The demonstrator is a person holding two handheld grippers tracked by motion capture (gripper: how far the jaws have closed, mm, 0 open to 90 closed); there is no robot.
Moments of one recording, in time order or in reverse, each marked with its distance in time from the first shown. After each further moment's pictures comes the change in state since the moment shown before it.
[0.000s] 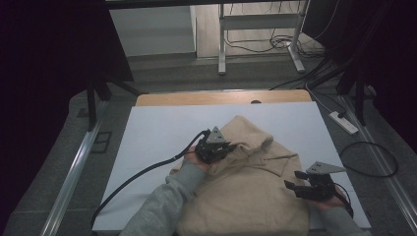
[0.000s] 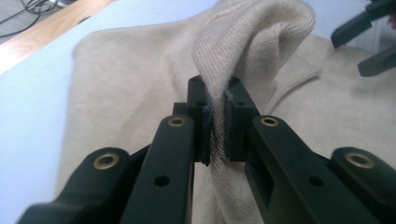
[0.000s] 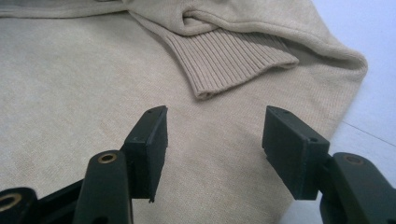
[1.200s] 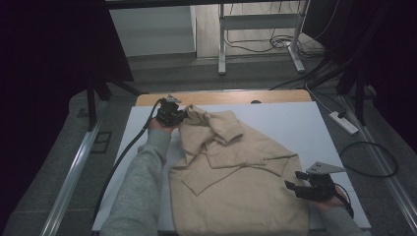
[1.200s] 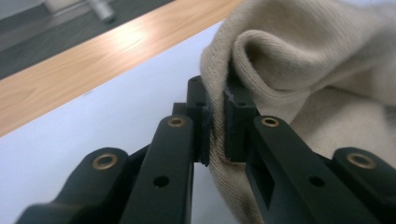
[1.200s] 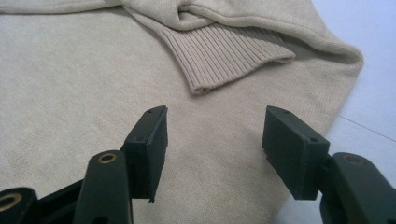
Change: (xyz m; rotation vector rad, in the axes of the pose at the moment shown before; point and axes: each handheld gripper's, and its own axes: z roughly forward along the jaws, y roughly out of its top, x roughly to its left) left arm 0.178 -0.032 -0.029 0.168 0.326 -0.273; right arm 0.000 -0.001 0.000 0.015 -0.015 0.007
